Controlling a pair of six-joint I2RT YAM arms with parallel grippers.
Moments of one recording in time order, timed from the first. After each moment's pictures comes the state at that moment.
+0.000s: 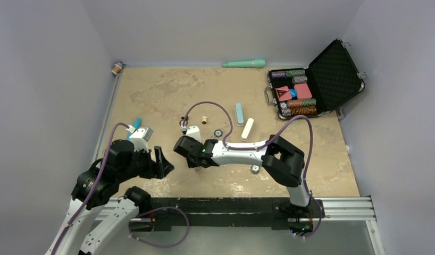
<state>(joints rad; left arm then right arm) -0.49 0.47 0.89 -1.12 0.15 -0.48 1.21 1.98 1.41 -0.46 0.37 0.80</state>
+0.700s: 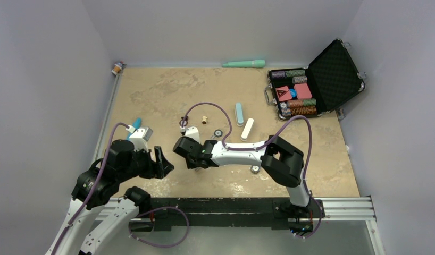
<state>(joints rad) -0.48 0.47 0.89 -1.12 0.15 -0.48 1.22 1.99 1.41 -0.44 0.35 0.79</state>
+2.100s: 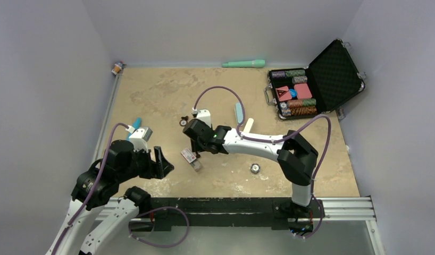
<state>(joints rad) -0.48 0.47 0.89 -1.12 0.15 -0.48 1.11 1.88 1.41 -0.48 0.41 0.76</state>
